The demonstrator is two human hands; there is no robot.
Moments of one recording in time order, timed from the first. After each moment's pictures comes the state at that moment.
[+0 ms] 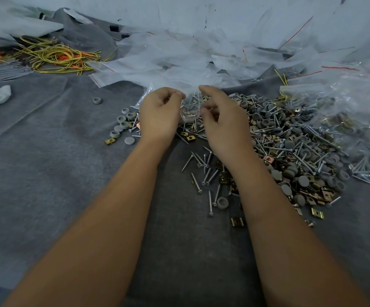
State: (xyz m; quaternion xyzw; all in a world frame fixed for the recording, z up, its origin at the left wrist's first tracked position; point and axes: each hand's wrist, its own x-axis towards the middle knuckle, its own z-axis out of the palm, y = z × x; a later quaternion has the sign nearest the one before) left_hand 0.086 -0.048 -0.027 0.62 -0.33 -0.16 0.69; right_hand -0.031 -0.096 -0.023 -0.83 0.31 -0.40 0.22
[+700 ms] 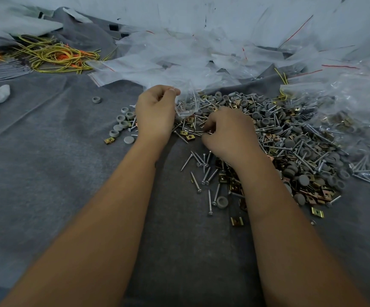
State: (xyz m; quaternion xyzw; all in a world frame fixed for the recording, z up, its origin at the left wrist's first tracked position) left_hand 0.092 -0.051 -0.029 0.63 -0.30 -0.15 0.71; right_hand -0.042 -0.099 -0.016 -0.90 0.41 -0.16 0.04
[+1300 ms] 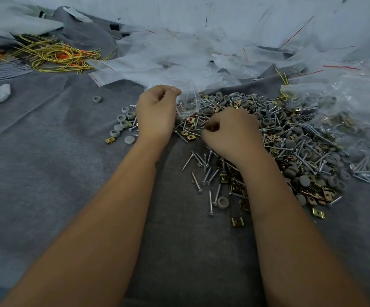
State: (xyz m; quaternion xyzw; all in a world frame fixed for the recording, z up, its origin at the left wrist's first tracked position) left_hand 0.092 -0.051 -0.028 0.62 -0.29 -0.16 0.71; right_hand -0.043 -0.101 -0.015 -0.89 0.43 -0.17 0.05
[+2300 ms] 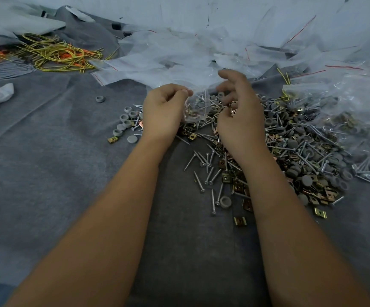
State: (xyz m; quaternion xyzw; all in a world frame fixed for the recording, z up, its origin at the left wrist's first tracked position) left_hand 0.087 -0.045 -0.023 0.60 -0.35 -0.17 0.70; right_hand -0.040 -0.100 -0.018 -0.79 0.30 -0.46 0.26
